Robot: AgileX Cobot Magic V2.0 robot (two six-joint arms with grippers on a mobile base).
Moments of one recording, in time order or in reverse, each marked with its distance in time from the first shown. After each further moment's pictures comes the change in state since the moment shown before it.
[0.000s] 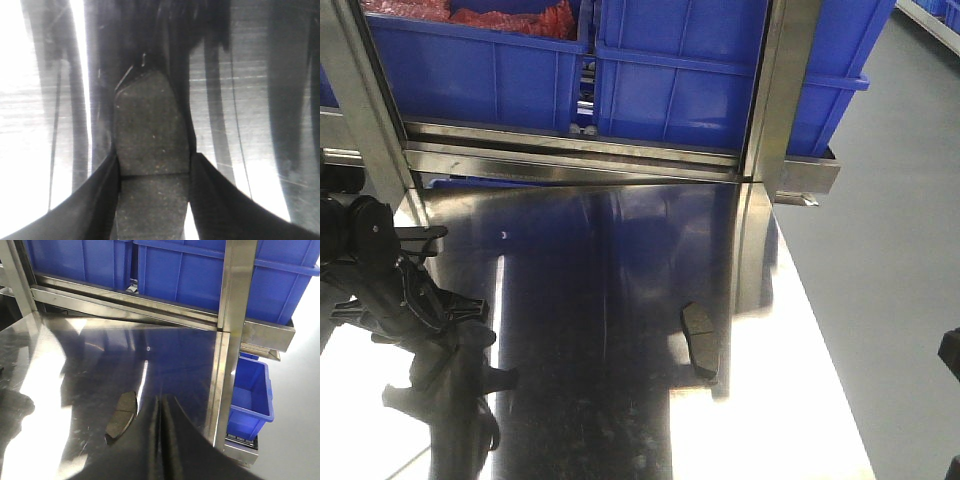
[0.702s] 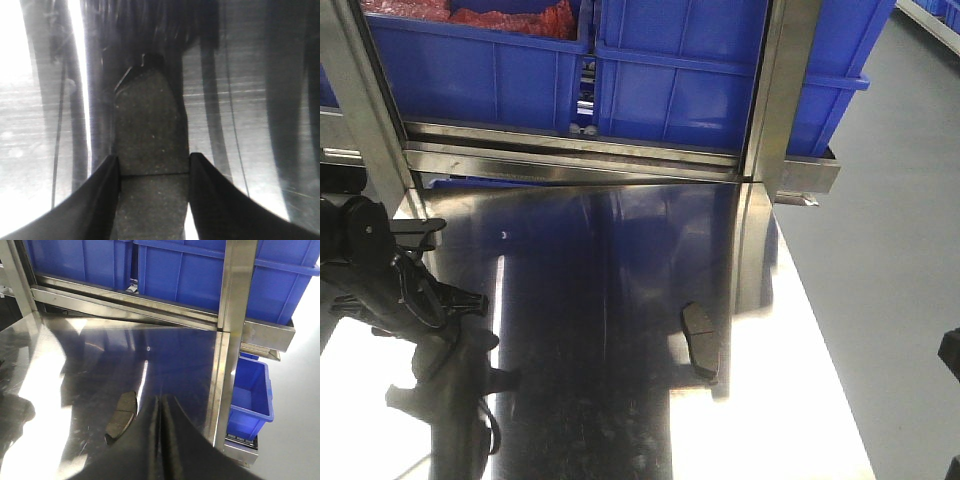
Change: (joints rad) left arm 0.000 -0.042 0.031 0.000 -0.067 0.014; right arm 0.000 0.000 0.000 0.000 0.000 0.000
